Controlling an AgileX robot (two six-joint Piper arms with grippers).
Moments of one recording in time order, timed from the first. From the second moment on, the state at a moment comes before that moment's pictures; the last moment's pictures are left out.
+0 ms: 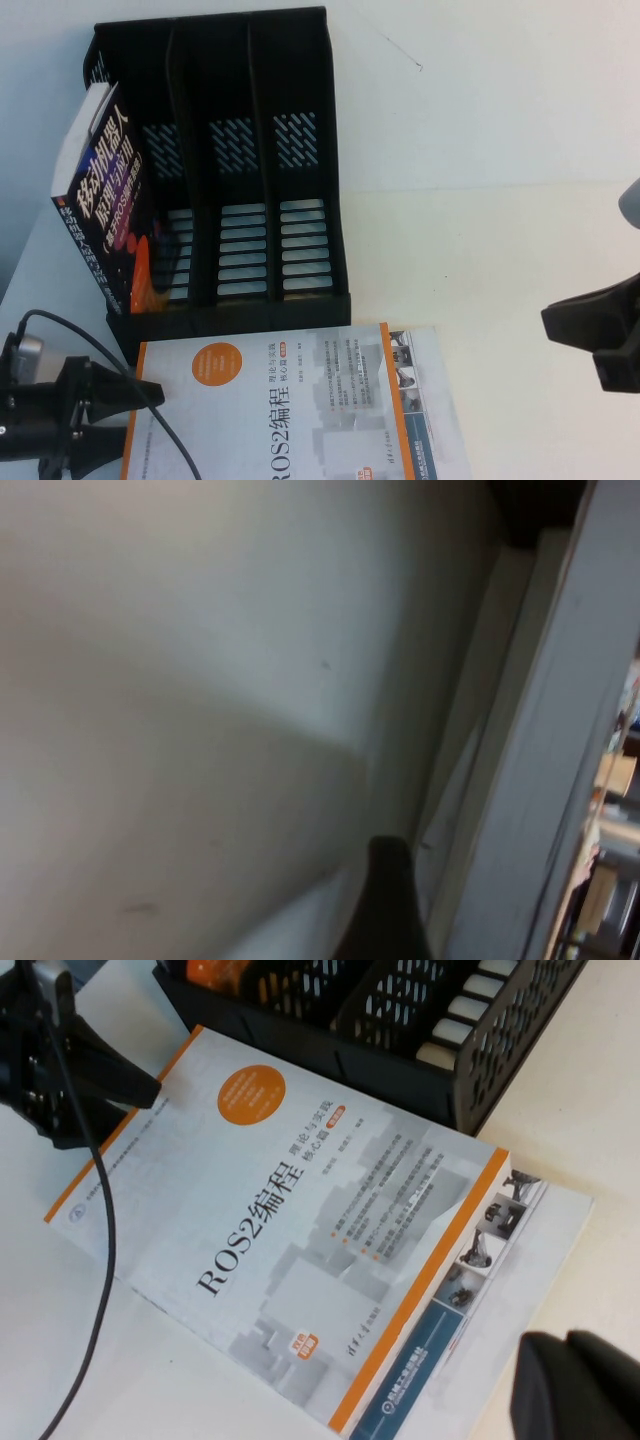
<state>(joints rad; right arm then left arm) 0.34 1.04 -0.84 0.57 0.73 -0.45 0.36 1.91 -0.62 -1.36 1.12 1.03</state>
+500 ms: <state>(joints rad) 0.34 1.04 -0.84 0.57 0.72 -0.45 0.26 1.91 -0.63 -1.35 1.05 1.03</state>
